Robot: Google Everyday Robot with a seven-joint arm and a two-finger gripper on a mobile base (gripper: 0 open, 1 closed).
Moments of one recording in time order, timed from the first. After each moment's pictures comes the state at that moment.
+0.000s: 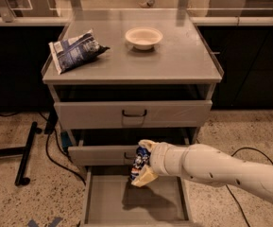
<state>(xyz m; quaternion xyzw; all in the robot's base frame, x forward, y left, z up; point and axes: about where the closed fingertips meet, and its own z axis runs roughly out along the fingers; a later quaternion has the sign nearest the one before) 0.513 -0.023 0.610 -0.59 0.68 0.06 0.43</state>
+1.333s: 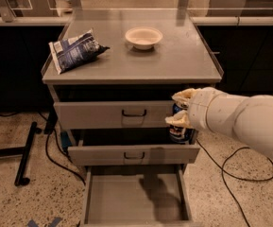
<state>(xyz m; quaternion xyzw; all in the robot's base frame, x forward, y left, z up) 0.530 -0.119 0.845 -0.56 0.67 -0.13 0.47</state>
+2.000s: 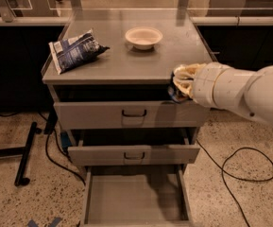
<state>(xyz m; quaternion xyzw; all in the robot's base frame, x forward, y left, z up) 0.569 -0.128 0.890 -0.55 0.64 -0.13 0.52</state>
